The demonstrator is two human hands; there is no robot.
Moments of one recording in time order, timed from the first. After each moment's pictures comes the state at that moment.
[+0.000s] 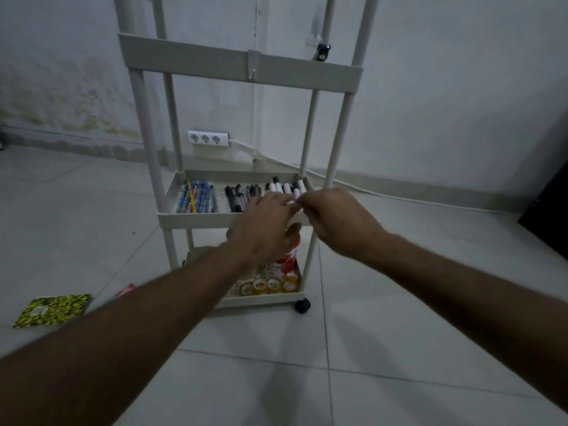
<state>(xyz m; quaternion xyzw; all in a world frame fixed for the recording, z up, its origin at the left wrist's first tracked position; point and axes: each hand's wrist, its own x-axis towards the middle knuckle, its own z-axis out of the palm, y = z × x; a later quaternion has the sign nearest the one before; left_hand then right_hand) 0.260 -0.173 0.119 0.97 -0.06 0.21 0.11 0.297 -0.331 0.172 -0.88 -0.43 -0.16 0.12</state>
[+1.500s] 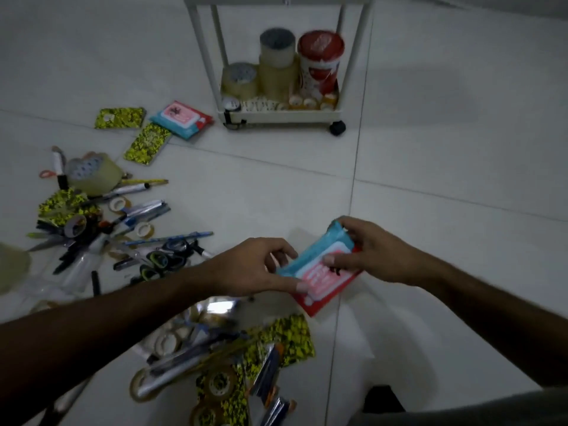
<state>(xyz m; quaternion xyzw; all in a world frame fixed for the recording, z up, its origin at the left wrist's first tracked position) -0.042 -0.252 -0.039 0.85 0.06 -0.21 0.48 0.092 -0.480 -0.018 -0.75 -0.28 0.43 0.42</state>
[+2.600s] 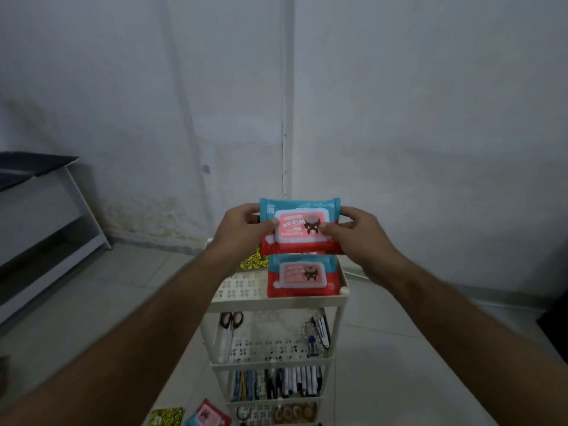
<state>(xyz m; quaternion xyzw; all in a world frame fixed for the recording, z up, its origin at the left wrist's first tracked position) 0.305 -0.099 0.759 0.74 0.21 0.18 0.62 0.388 -0.300 0.766 -0.76 -0.16 0.15 0.61</state>
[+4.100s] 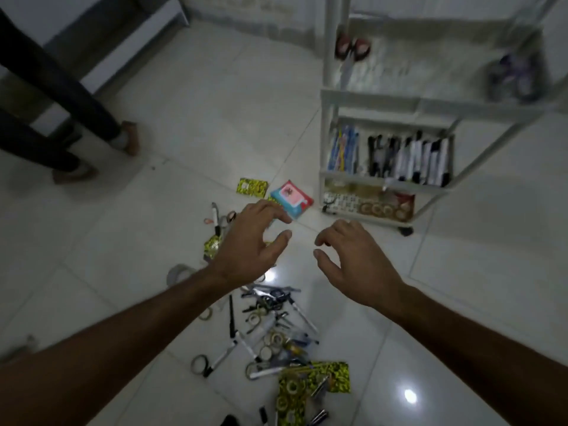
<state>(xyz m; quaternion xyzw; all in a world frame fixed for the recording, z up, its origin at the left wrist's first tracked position) -0.026 -0.088 0.300 0.92 0.18 0.14 0.31 0.117 -0.265 0.277 -0.79 -0.54 0.12 0.25</state>
